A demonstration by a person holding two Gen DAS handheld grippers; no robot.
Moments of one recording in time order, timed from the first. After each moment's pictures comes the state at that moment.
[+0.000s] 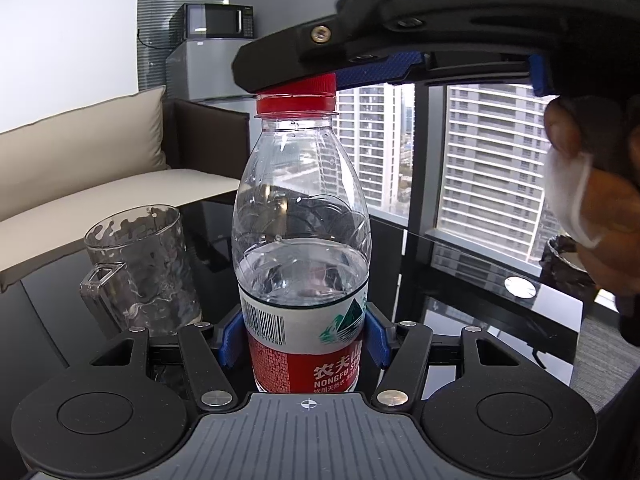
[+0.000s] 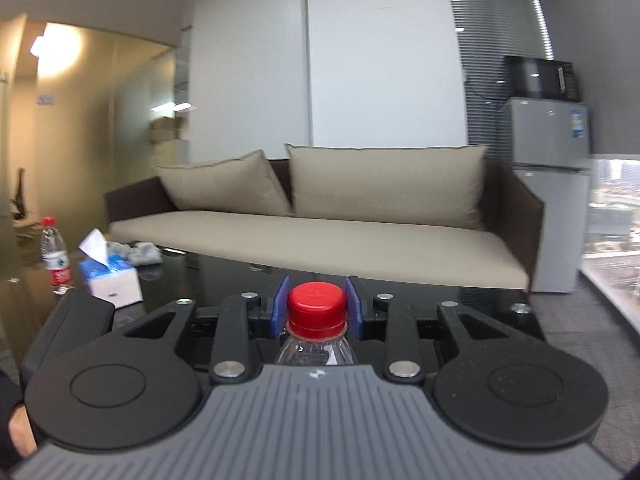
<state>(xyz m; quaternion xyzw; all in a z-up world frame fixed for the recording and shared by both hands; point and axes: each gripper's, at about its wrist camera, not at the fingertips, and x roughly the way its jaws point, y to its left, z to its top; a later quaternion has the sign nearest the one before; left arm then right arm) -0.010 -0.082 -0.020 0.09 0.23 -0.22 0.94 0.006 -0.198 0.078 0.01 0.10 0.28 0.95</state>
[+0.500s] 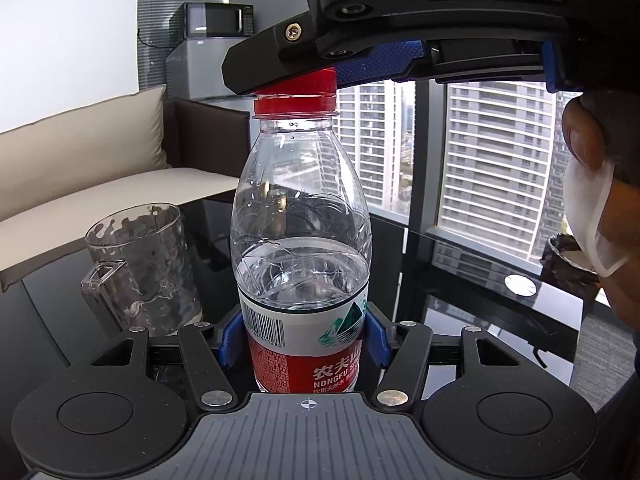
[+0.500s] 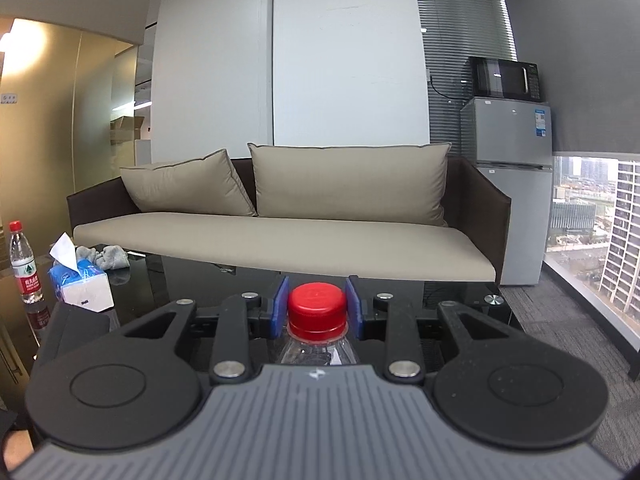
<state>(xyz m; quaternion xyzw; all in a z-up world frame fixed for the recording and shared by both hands) -0.010 -0.084 -0.019 0.09 0.23 -0.22 0.94 -0.001 -0.180 0.076 0.00 0.10 0.24 0.97</state>
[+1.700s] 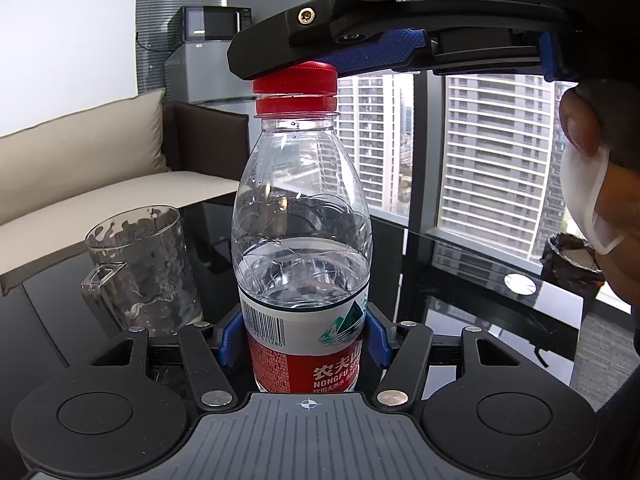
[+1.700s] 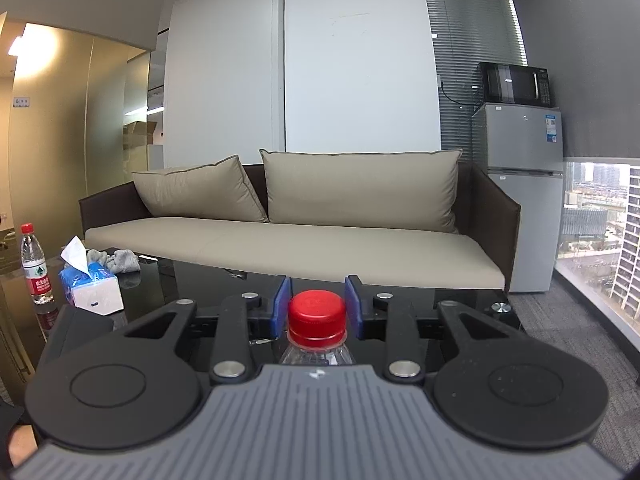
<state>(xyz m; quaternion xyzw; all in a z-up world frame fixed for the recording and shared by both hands) -0.012 -0.085 -0.019 0.10 0.22 -0.22 0.94 -0.003 -0.193 0.079 0.02 0.09 0.26 0.96</state>
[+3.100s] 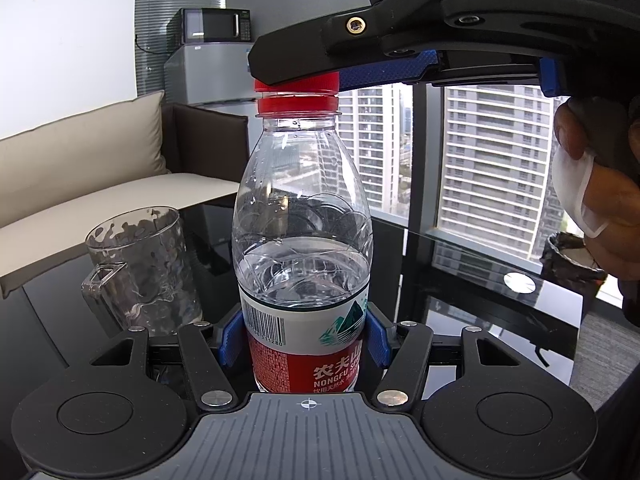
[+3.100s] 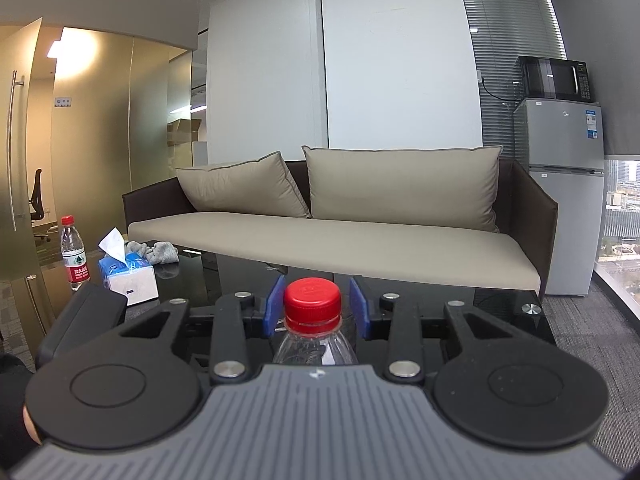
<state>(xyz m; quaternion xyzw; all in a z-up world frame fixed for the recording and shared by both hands) -0.011 -0.082 -0.022 0.10 0.22 -0.22 0.94 0.003 -0.220 0.074 0.01 0.09 0.33 0.94</state>
